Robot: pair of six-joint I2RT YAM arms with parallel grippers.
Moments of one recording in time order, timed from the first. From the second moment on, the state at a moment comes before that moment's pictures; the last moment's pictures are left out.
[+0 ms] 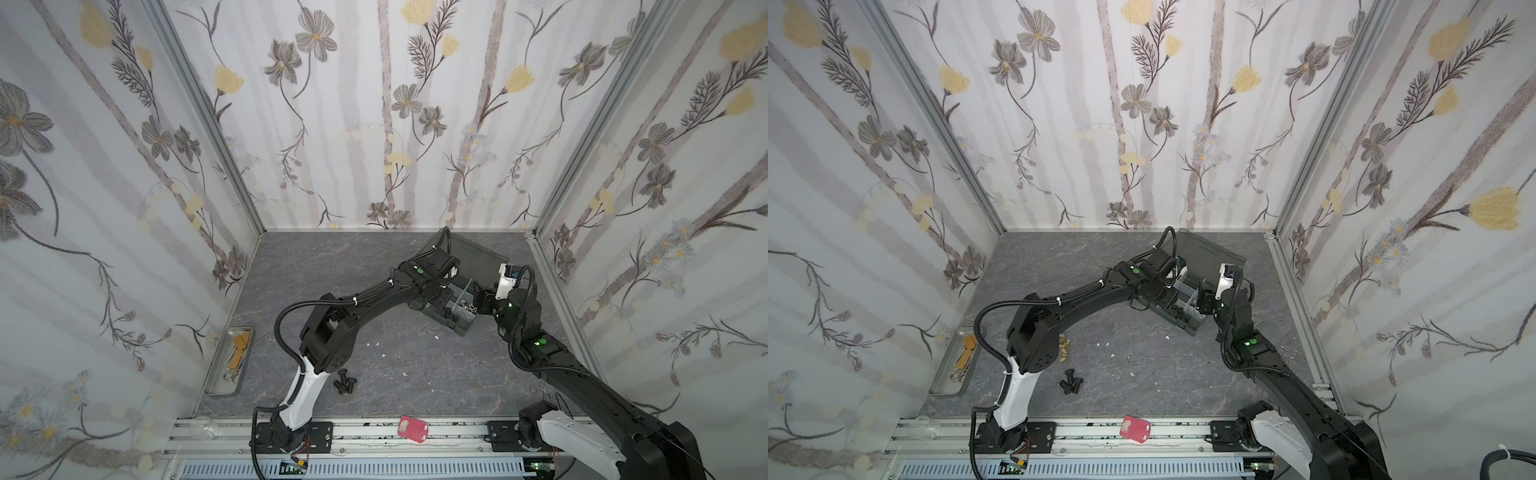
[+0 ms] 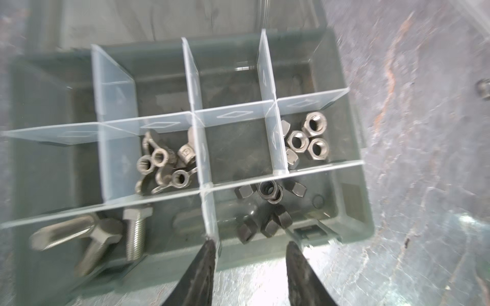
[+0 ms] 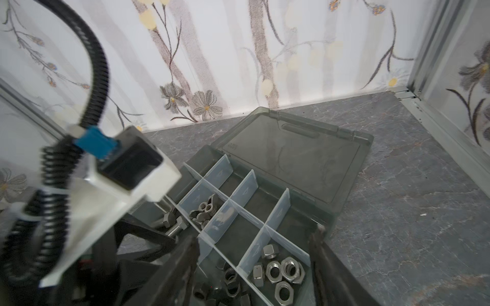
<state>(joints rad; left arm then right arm) -0.85 2.06 1.77 -0.66 0.07 -0.11 0.39 1.00 0.55 0.16 0.17 0.32</state>
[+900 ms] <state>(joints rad) -0.25 1.15 0.59 -0.12 -0.06 -0.56 1.19 1.81 0.95 0.16 -0.35 -0.30</state>
